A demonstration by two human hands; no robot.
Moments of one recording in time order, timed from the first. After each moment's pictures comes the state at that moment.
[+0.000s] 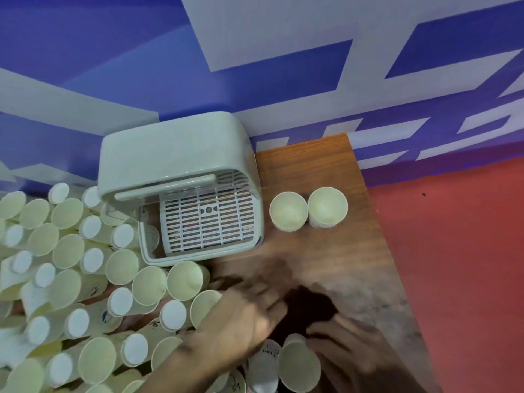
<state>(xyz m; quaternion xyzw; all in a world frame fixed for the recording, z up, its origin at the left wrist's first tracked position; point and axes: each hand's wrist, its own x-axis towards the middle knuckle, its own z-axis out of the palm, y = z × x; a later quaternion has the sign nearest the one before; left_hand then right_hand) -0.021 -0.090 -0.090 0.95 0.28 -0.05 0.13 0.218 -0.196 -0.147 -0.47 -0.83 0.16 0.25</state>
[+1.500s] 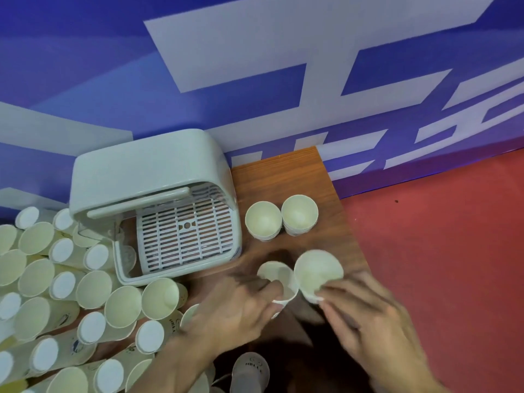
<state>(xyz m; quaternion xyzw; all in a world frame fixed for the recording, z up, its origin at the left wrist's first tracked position) 0.006 -0.068 -0.086 0.94 0.30 0.01 0.18 0.240 -0.167 -0.080 -0.62 -0.72 0.13 0.29</state>
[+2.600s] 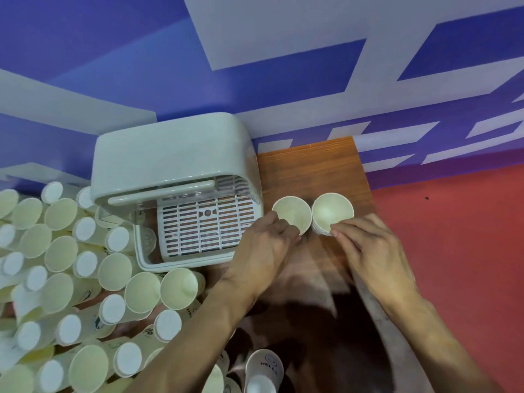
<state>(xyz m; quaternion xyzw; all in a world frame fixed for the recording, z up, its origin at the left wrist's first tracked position) 0.033 0.000 -0.137 0.90 0.43 0.11 0.05 0.253 -0.053 -0.146 -0.64 -0.70 0.14 0.28</state>
